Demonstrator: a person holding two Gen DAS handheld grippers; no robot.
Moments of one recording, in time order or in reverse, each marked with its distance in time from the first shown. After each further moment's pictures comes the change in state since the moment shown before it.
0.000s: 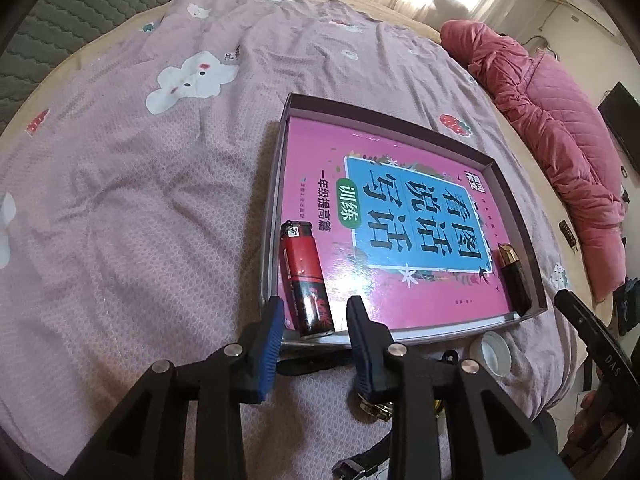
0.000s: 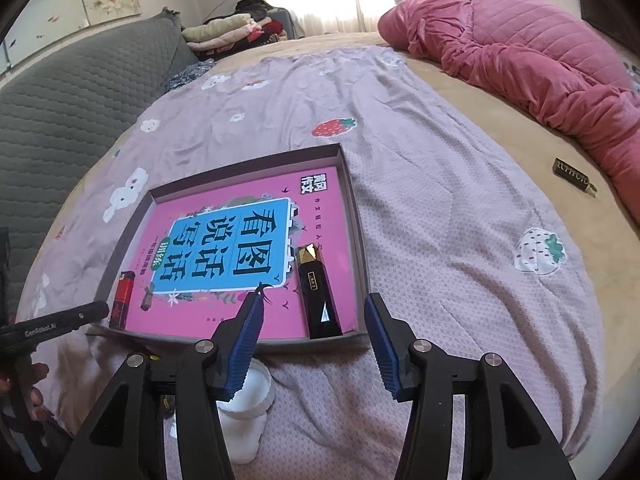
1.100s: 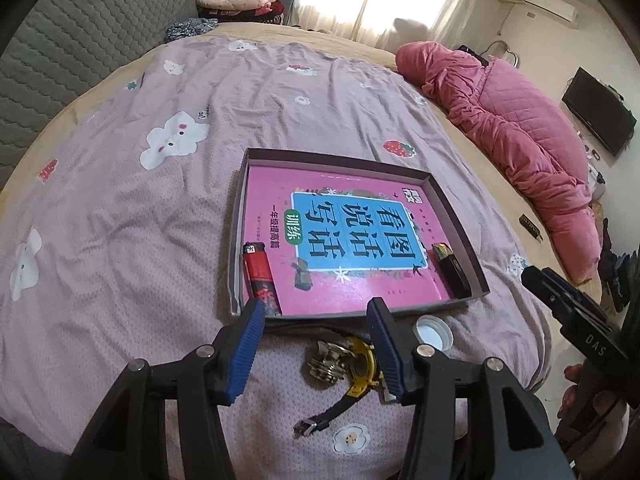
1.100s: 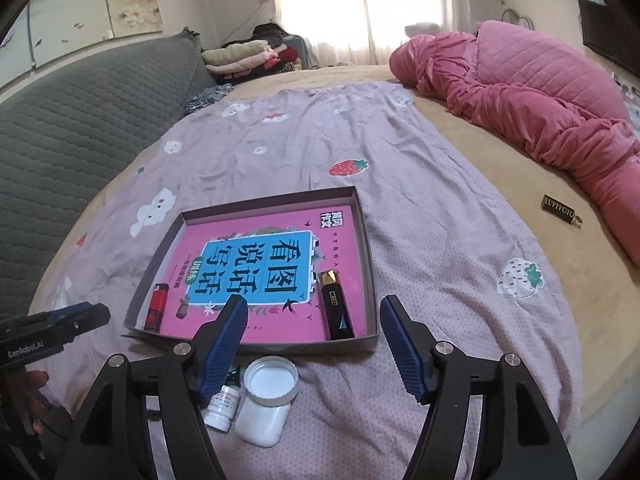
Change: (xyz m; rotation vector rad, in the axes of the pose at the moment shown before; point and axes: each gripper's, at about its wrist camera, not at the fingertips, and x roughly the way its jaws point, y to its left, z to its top) left arm -0.072 -0.038 -0.025 0.104 -0.137 -0.044; right arm -0.059 0.021 -0.001 -0.049 -0.111 0.013
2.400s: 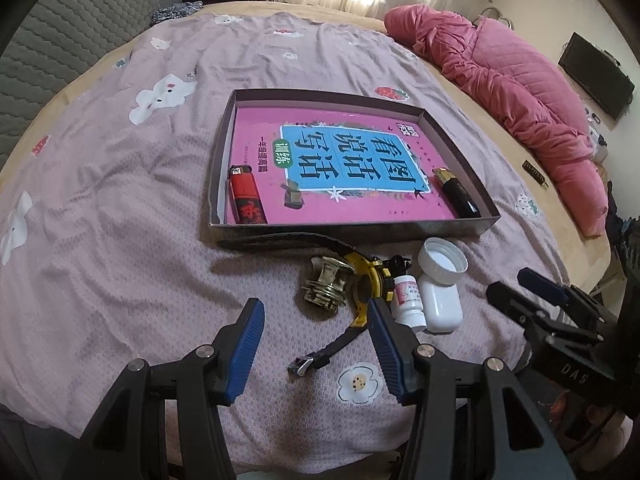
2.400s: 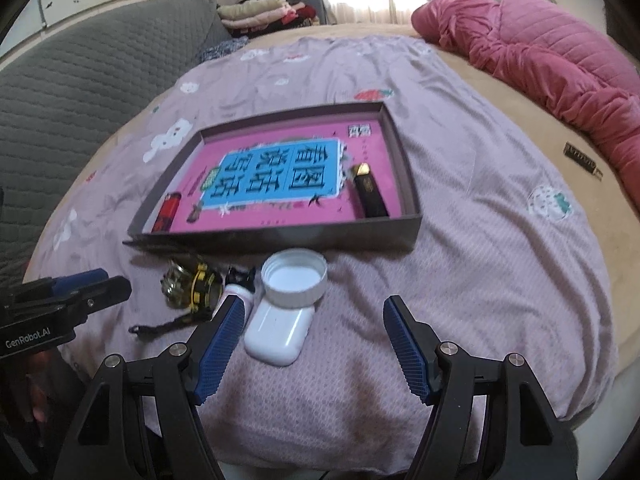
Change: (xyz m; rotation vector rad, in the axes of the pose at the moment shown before) left arm 0.021 -0.011 -0.058 0.070 0.093 0.025; right arm 0.023 0.019 -0.080 -0.033 0.175 0.050
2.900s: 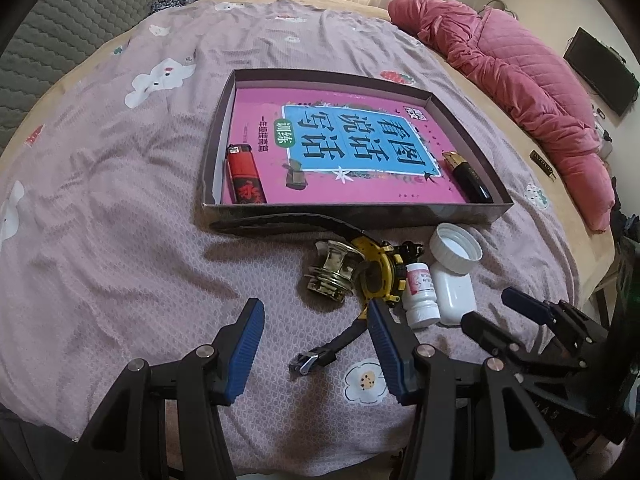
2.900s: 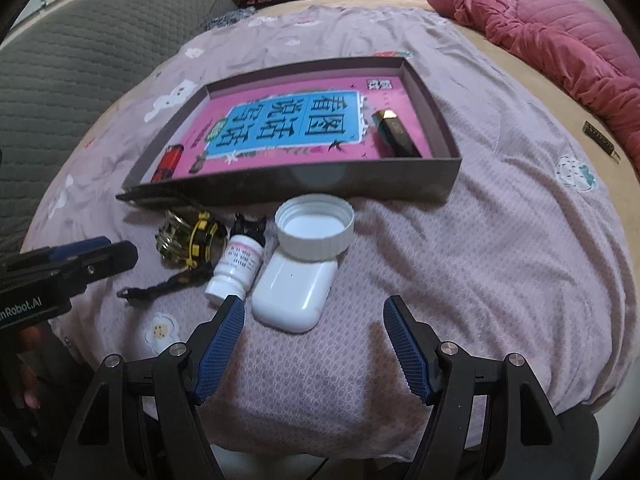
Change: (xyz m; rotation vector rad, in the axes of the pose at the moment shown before) left arm 0.019 0.002 -0.004 -0.007 0.044 0.006; right arm 0.031 0.015 -0.021 -0.032 0.097 0.007
